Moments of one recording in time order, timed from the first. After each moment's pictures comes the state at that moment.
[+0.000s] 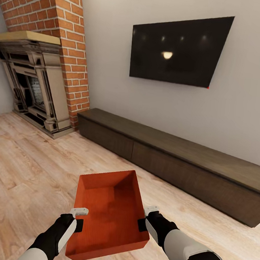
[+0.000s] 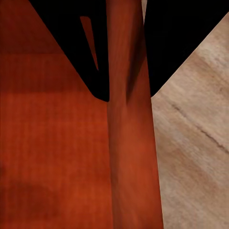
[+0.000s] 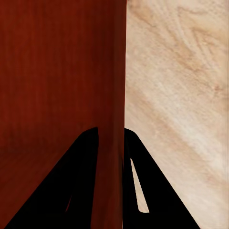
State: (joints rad) left arm -0.51 -0.05 -0.01 -0.64 0.15 0.58 0.27; right arm -0.81 0.17 0.18 -0.13 -0.01 0.42 -0.09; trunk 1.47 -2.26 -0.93
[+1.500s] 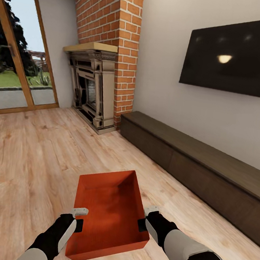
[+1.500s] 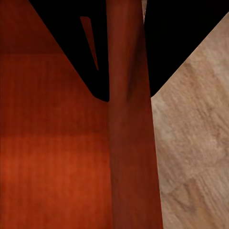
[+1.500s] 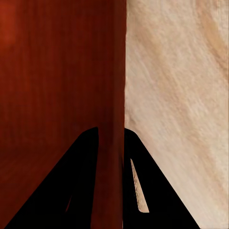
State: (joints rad) left arm -0.51 -0.05 -0.01 -0.64 0.16 0.58 0.27; right arm -0.81 0.17 0.19 -0.13 -0.01 0.42 -0.09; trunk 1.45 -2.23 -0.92
